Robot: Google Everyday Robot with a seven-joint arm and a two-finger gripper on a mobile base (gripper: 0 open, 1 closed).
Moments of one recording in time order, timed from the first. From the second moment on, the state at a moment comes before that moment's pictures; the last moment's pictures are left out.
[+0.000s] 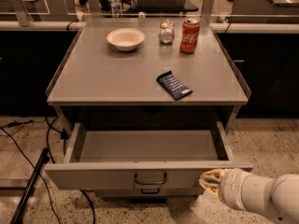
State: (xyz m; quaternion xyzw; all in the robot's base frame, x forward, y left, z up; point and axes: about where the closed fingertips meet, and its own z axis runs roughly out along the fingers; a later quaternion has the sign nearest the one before) arm 0.396 -0.185 0.645 -0.58 0.73 0.00 0.37
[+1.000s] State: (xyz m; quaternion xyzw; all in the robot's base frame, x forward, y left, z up) arm 0.438 -0.174 0.617 -0.59 0.69 -0.04 0.41
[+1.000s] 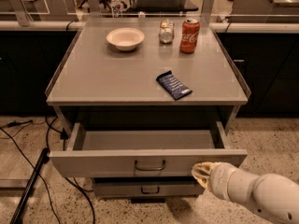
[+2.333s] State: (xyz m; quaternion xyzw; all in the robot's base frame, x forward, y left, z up) arm 0.520 -0.154 0.611 -0.63 0.64 -0.08 0.42
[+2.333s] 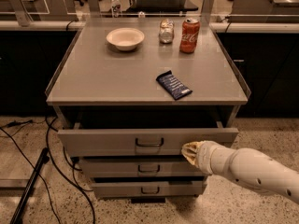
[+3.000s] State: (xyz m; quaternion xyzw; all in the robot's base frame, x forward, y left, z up) arm 0.556 -0.148 0.600 -0.65 0.64 -0.10 0.41
